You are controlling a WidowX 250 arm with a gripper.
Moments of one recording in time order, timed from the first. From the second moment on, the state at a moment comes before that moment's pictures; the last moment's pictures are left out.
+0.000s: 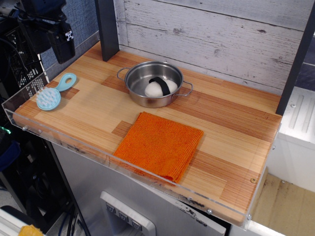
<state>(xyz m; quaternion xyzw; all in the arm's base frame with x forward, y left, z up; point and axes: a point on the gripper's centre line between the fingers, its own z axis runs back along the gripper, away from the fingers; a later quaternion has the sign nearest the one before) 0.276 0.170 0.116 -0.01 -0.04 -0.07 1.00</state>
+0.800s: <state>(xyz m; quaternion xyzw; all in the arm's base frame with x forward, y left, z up) 0.308 0.104 0.077 -0.01 -0.05 -0.20 0.98</state>
